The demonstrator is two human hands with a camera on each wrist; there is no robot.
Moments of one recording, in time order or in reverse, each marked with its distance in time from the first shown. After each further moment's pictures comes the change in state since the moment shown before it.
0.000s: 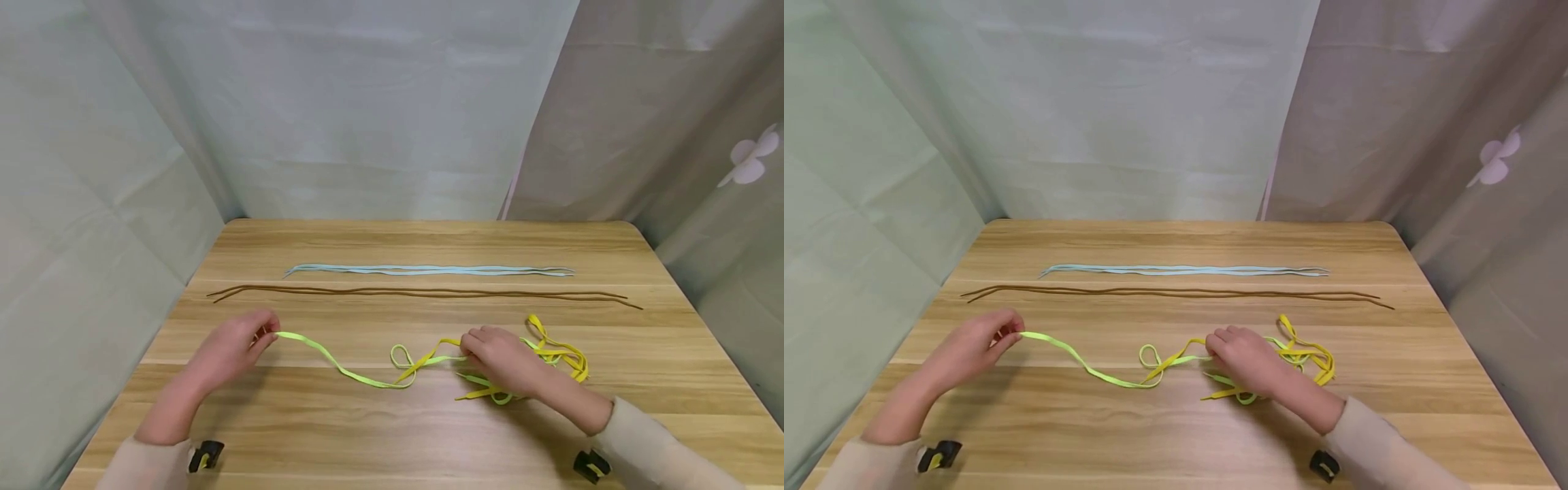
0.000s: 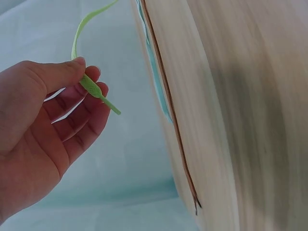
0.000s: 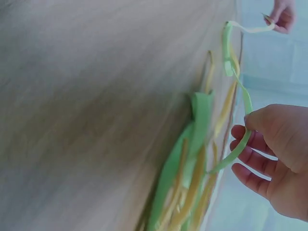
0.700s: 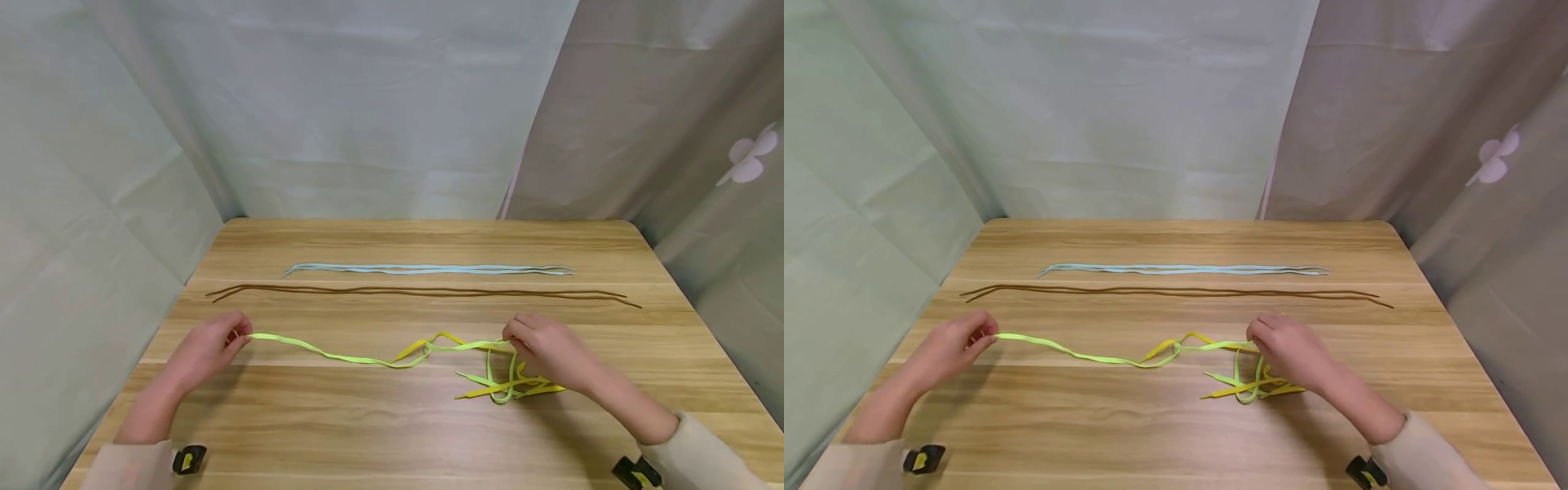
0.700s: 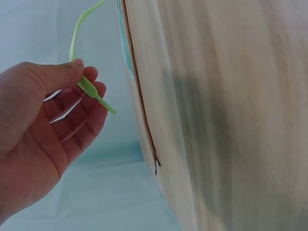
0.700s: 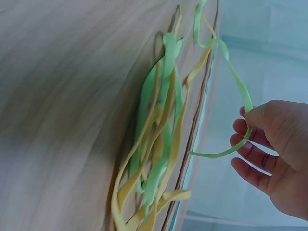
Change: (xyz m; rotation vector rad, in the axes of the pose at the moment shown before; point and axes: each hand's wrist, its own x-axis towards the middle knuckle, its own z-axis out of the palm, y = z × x) left_hand -0.020 -0.040 -0.001 0.002 0.004 -0.105; right_hand -0.033 0.026 -0.043 -0.021 0.128 0.025
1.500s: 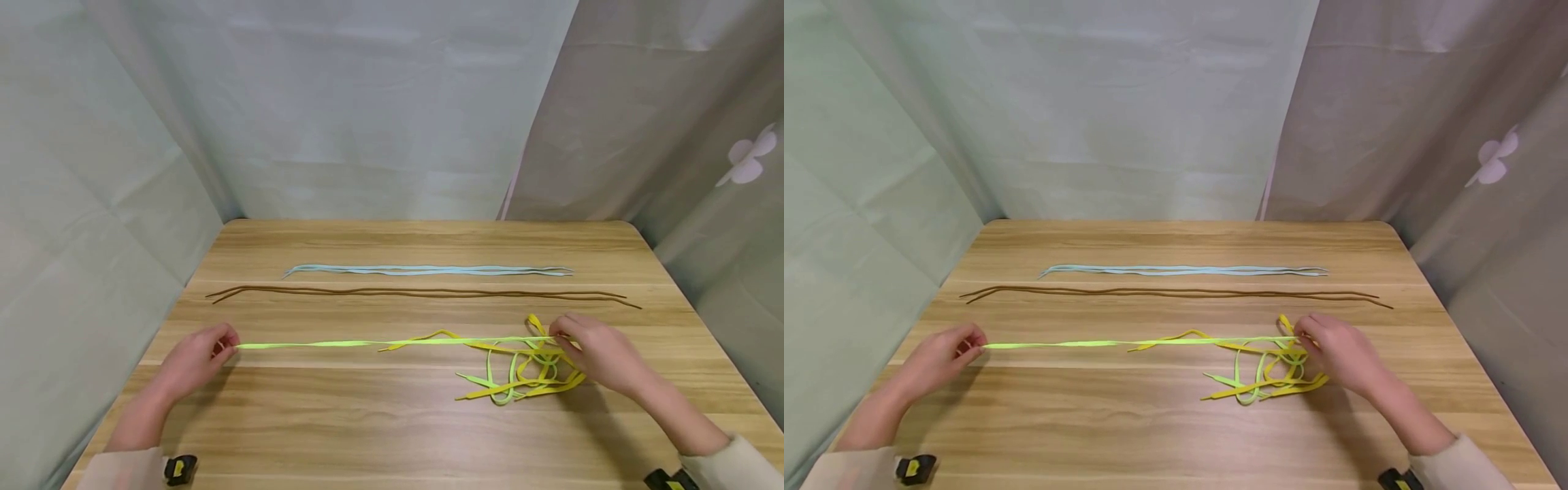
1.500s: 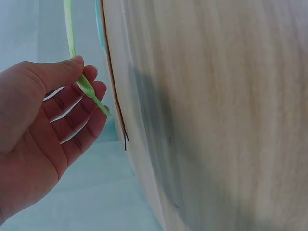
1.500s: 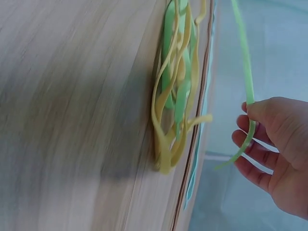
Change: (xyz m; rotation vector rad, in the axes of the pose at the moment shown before) left_hand -0.016 -0.021 0.005 -0.034 -0.101 -0.148; right_hand -0.045 0.035 -0.021 -0.091 0.025 0.162
